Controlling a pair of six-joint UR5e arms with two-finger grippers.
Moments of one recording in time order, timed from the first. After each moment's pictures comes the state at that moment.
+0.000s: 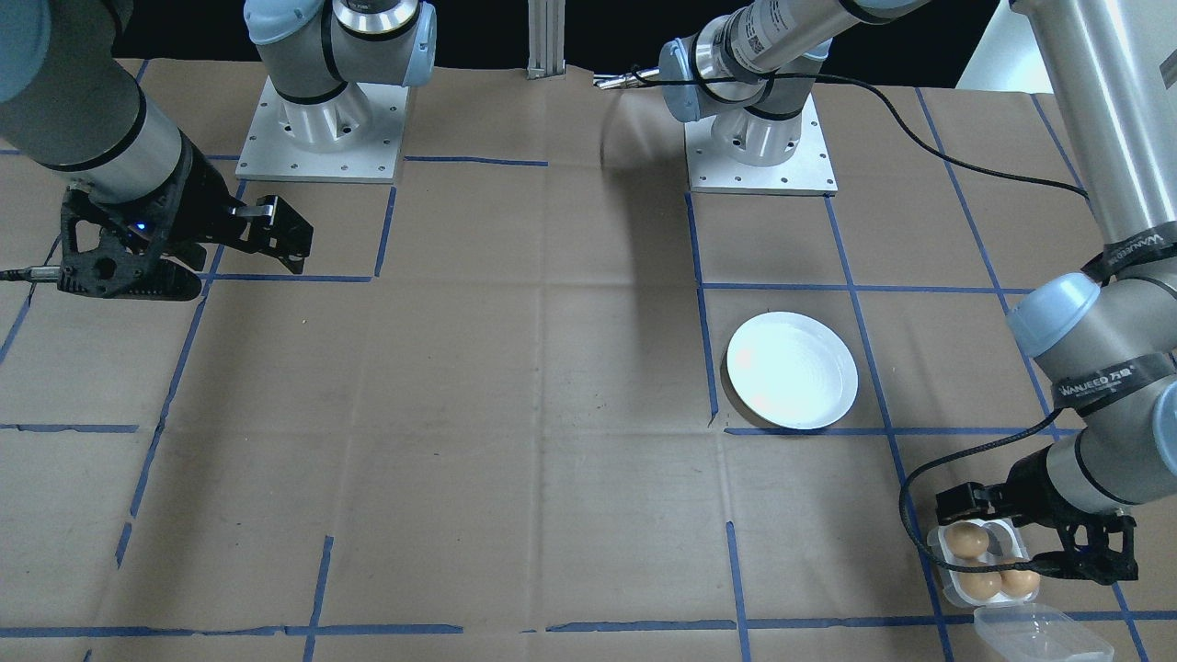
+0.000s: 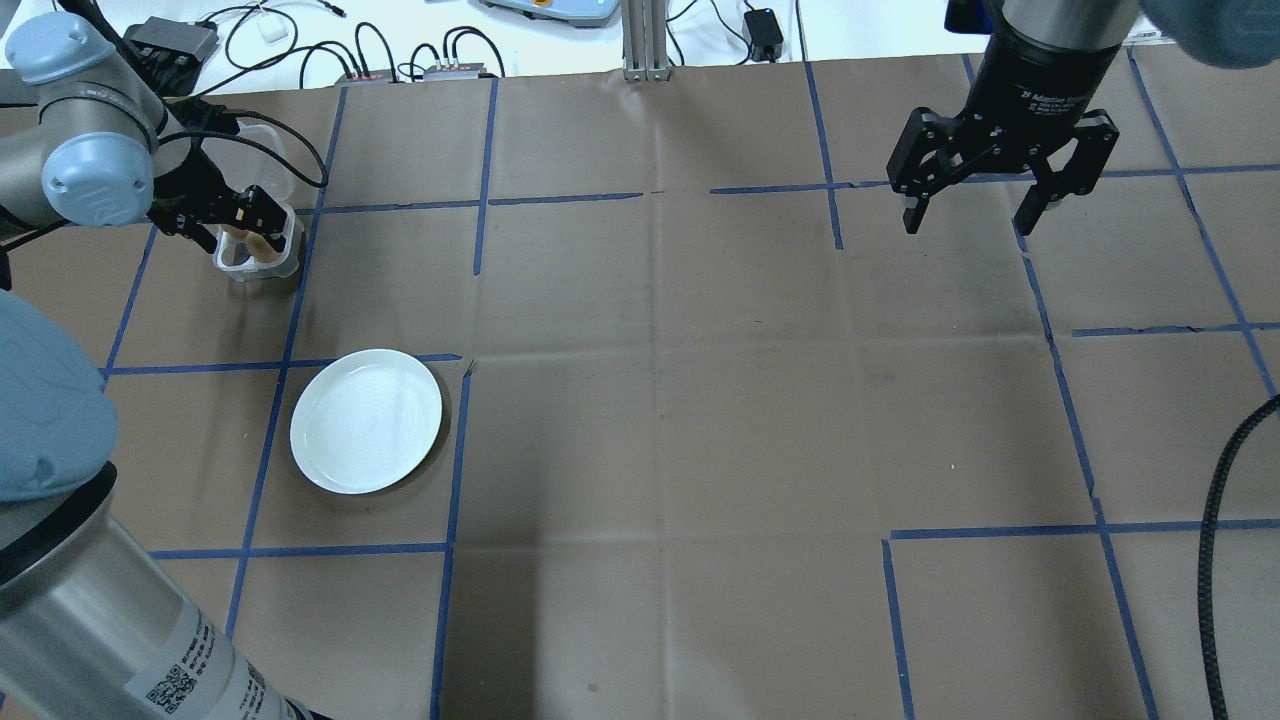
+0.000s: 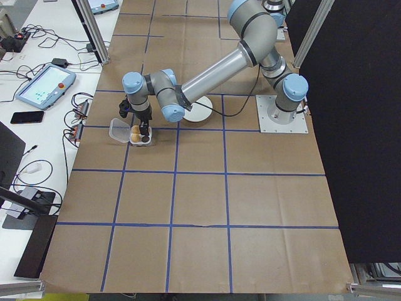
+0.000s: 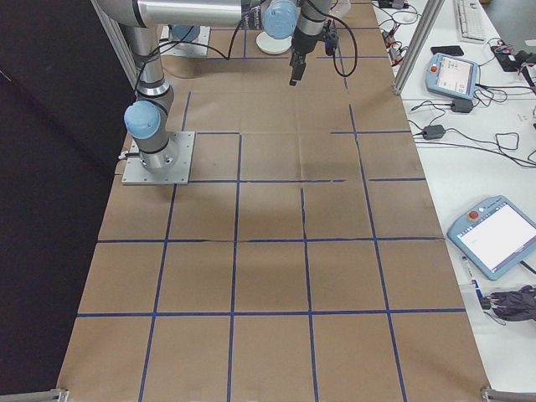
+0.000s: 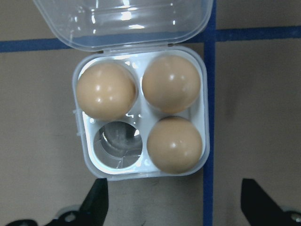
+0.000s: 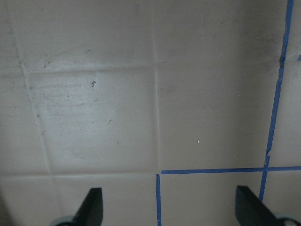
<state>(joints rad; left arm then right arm) -1.17 -2.20 -1.42 -1.10 1.58 0.43 1.51 -1.43 1.43 -1.38 -1.54 -0.02</state>
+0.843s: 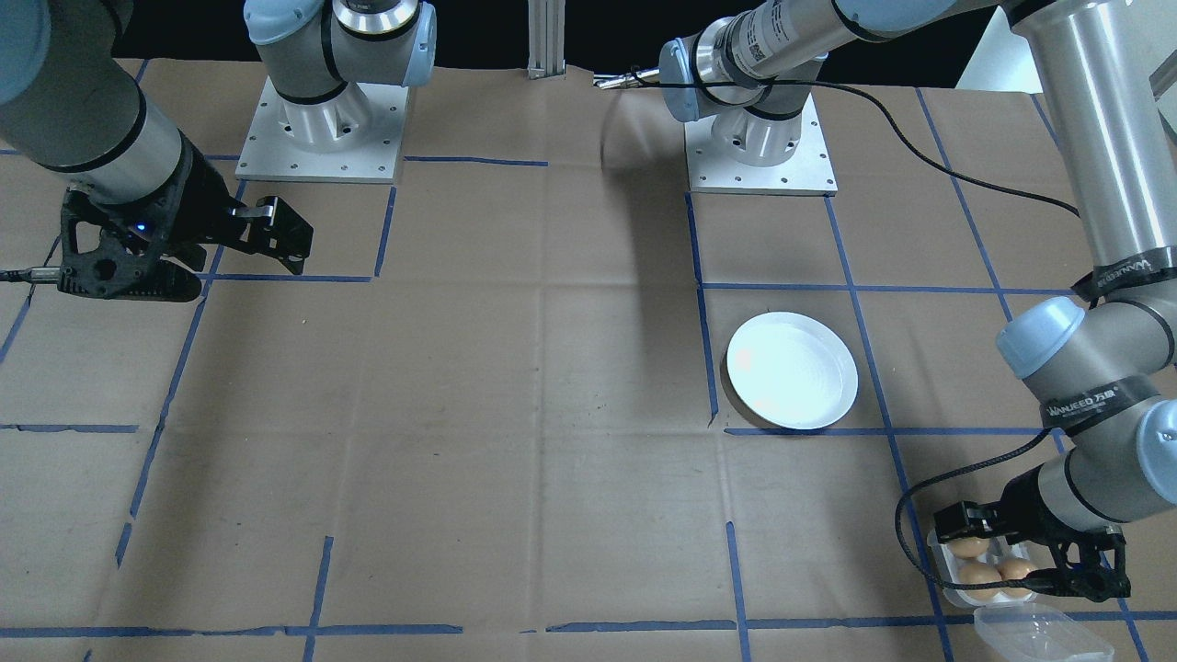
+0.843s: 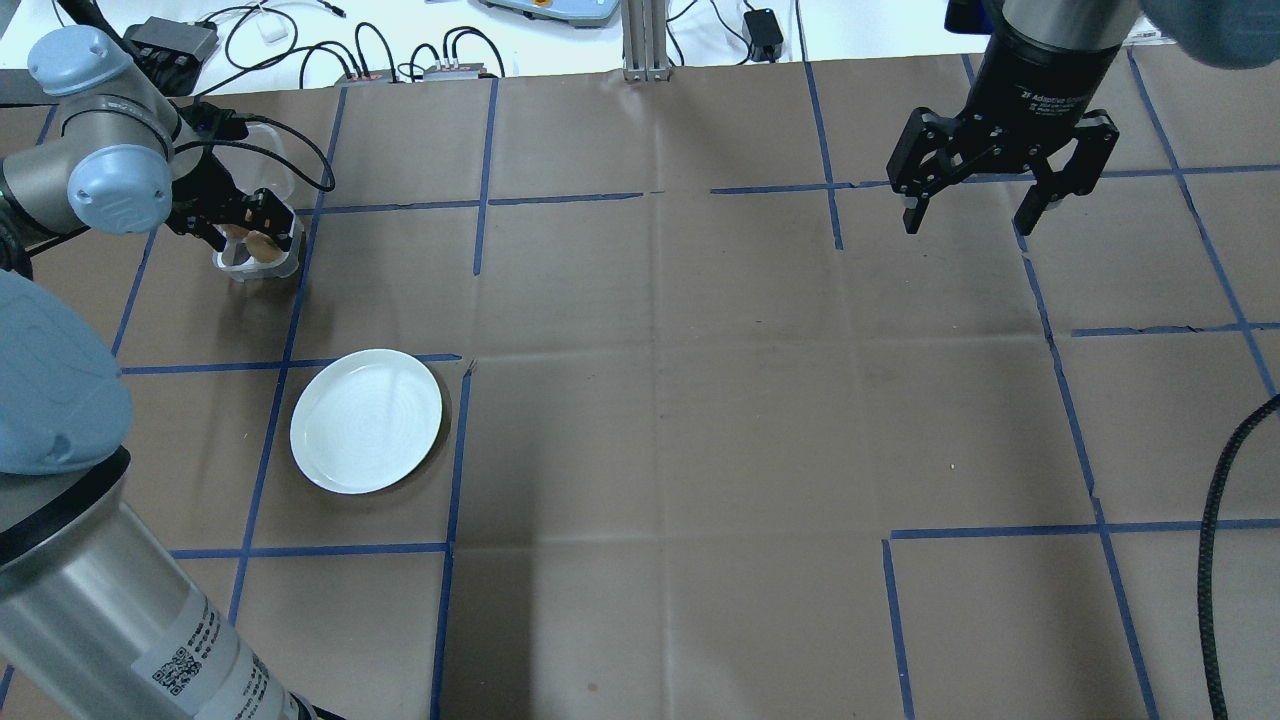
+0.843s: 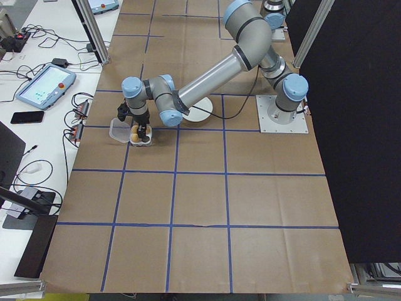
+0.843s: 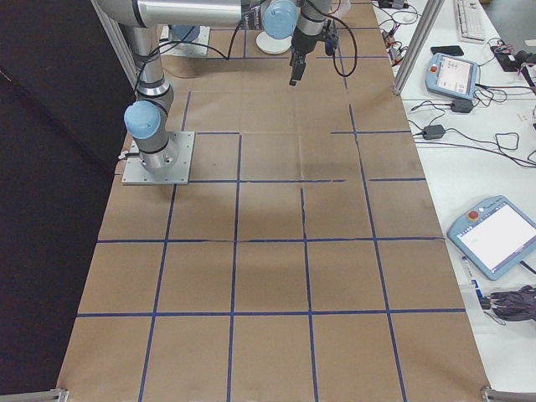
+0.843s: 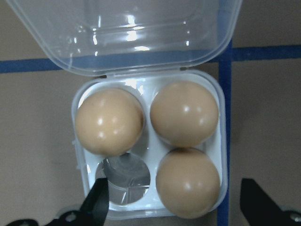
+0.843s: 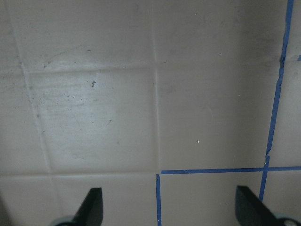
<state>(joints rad) -1.18 -2.24 -1.41 -1.05 1.58 0.43 1.51 -1.43 1.43 -1.38 -1.54 -0.02</state>
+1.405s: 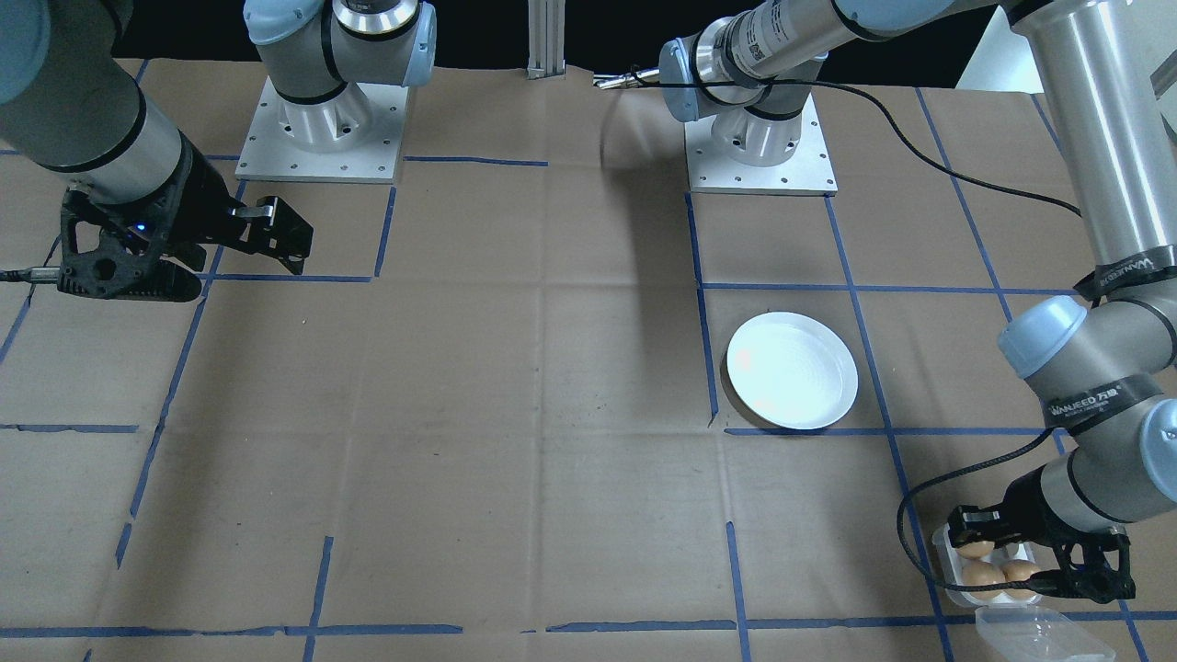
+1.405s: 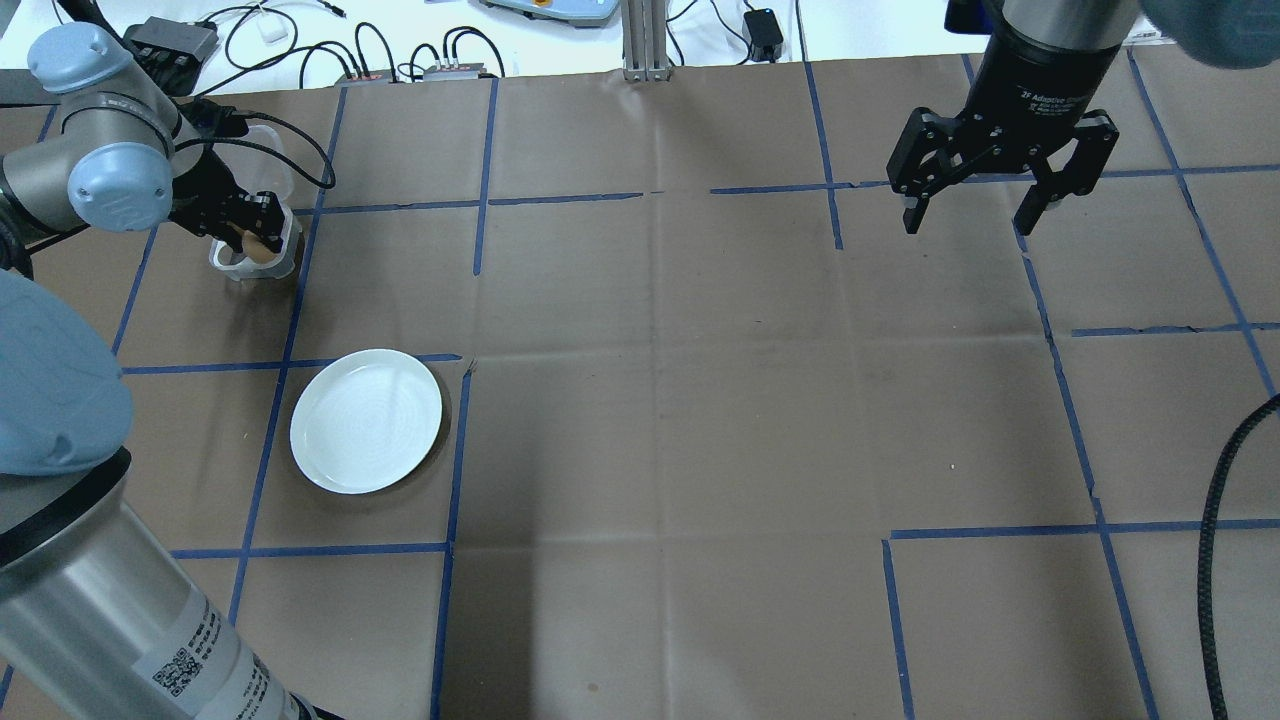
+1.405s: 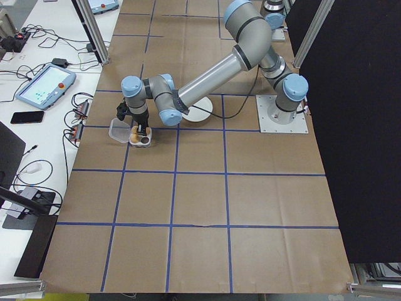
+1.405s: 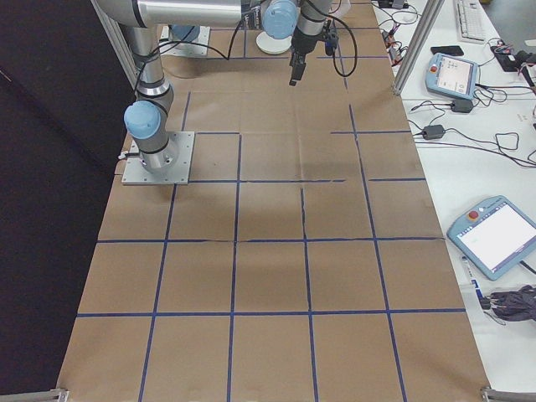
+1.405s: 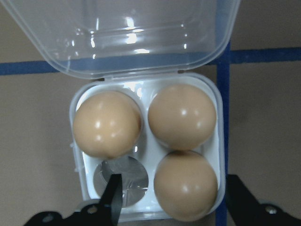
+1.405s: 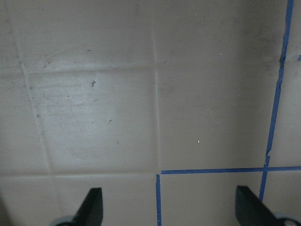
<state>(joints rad) -1.18 -2.24 -1.40 -1.05 1.58 0.43 1.51 -1.43 1.43 -1.38 -1.54 -0.02</state>
